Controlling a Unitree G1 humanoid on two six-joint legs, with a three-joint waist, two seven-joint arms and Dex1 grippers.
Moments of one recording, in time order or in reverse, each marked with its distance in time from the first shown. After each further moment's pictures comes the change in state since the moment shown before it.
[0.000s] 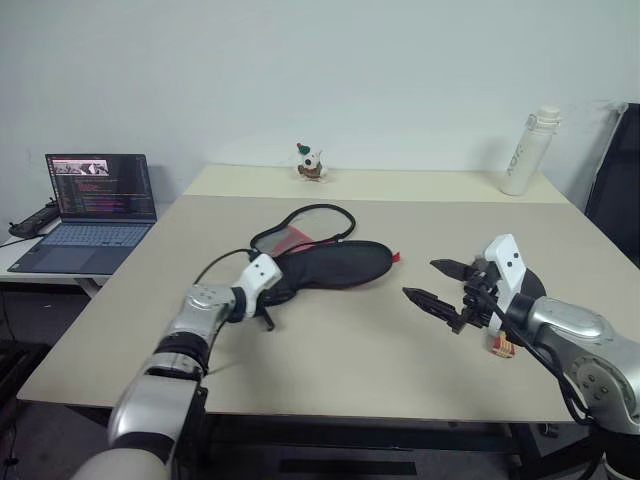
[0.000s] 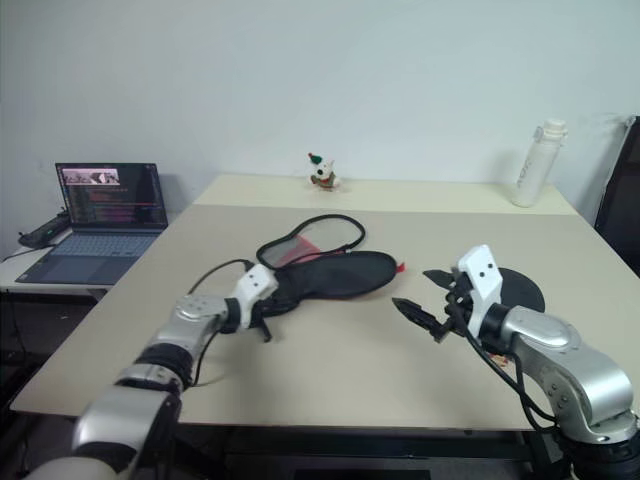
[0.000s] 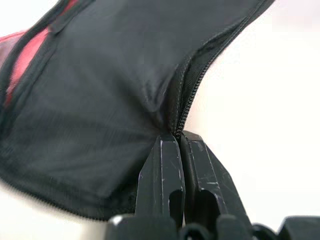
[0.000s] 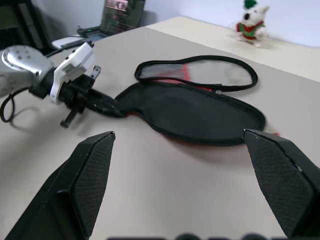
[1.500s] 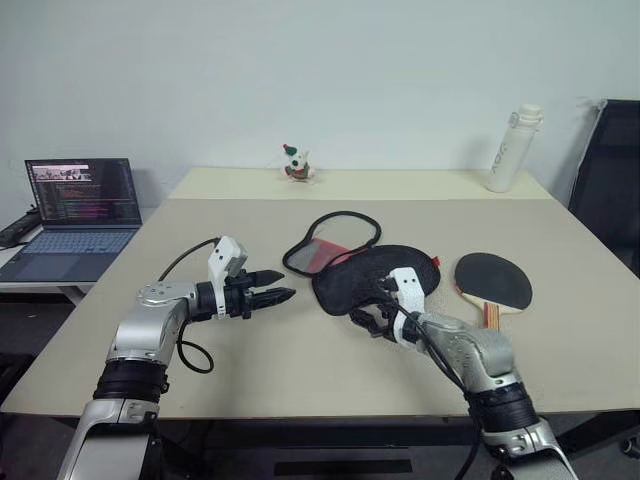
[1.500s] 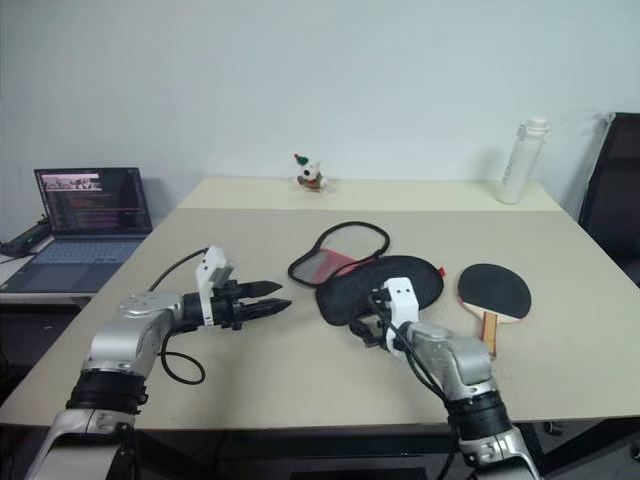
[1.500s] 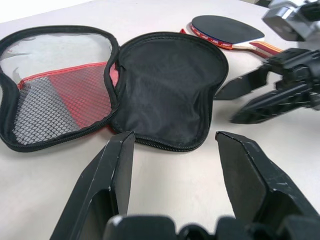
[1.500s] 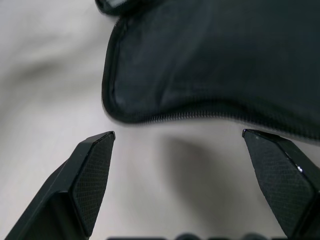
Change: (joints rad) left arm 0.244 0.217 0.106 -0.677 -0.340 0.523 -0.175; right arm -0.247 0.513 0.233 0.604 -0.207 0.059 -0.332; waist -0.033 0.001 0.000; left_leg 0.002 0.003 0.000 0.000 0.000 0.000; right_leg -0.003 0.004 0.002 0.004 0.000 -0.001
